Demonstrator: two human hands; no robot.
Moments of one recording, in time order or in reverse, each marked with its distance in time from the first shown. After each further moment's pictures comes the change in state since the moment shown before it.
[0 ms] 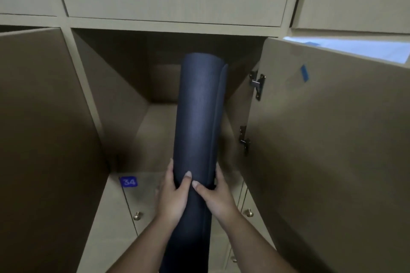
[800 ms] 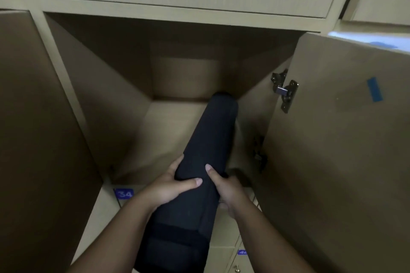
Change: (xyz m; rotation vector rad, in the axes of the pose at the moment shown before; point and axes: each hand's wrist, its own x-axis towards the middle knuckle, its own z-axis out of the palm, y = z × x) left_hand 0.091 0.032 -0.027 0.024 -0.486 -0.134; right_hand 0.088 -0.009 -0.006 0.032 0.064 0.449
